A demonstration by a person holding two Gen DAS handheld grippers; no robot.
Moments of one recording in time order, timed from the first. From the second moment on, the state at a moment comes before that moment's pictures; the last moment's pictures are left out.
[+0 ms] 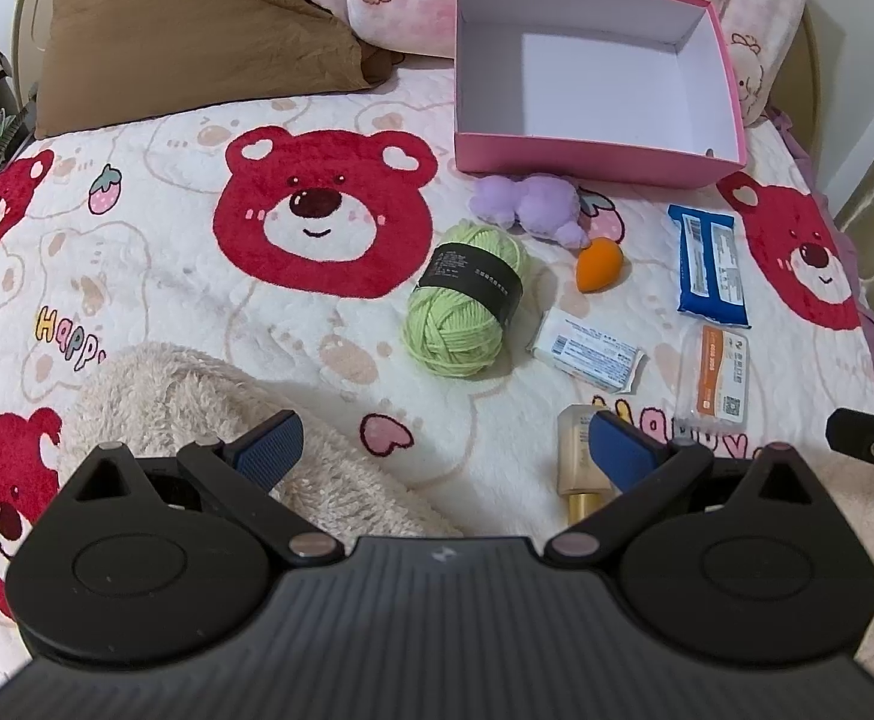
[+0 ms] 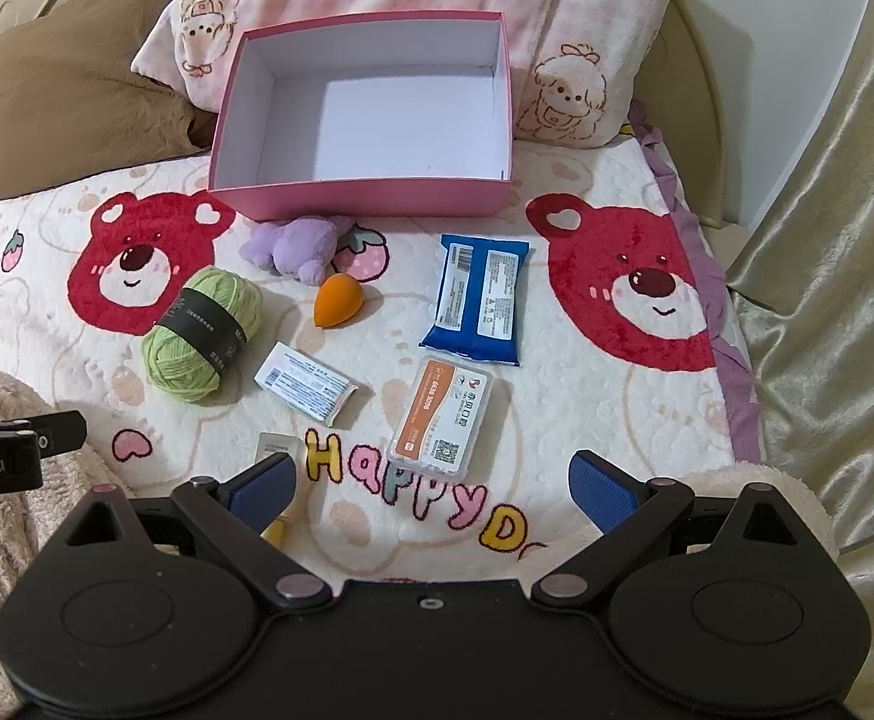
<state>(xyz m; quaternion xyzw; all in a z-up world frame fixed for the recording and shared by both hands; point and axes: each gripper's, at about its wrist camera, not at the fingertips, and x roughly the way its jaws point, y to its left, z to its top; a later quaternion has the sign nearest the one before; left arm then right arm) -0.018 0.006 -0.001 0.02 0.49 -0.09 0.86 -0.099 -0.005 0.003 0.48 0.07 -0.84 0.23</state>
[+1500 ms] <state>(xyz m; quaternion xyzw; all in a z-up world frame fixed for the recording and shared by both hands) 0.015 -0.017 -0.009 0.07 0.53 -0.21 0.82 -0.108 -0.030 -0.019 0.52 0.04 -0.82 0.22</state>
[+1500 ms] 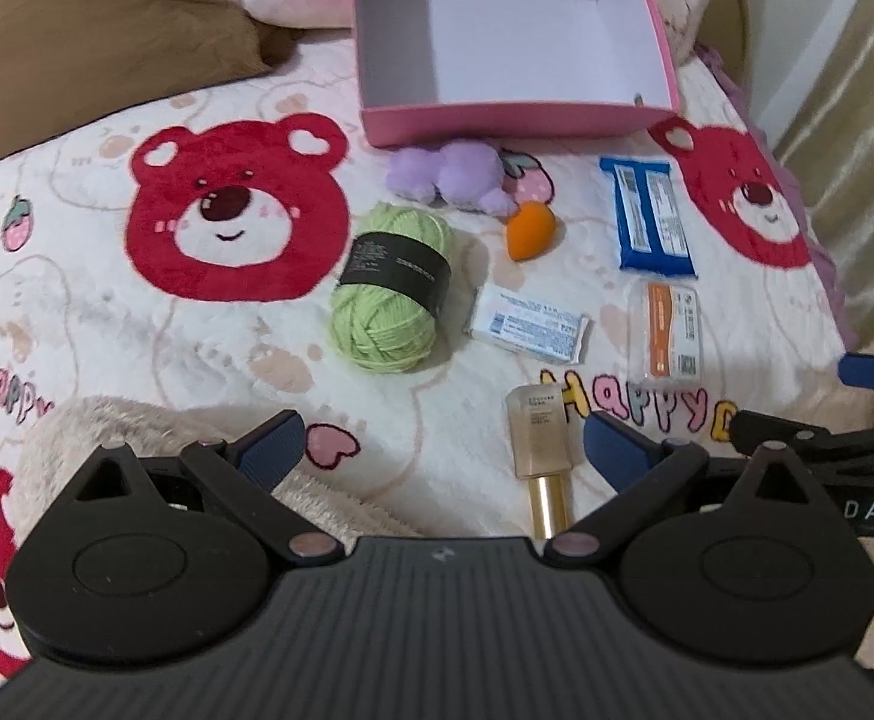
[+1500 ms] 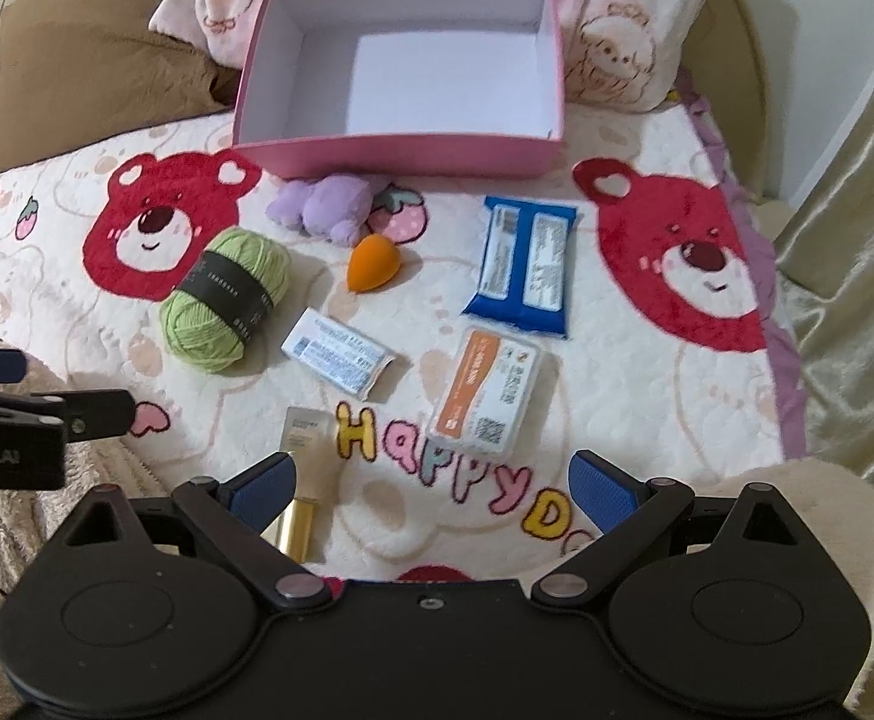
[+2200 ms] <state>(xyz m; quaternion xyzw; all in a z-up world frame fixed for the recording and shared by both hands) 0.063 -0.069 -0.101 0.08 0.62 -0.31 0.71 -0.116 -0.093 -0.121 0.57 -0.07 -0.76 0.30</state>
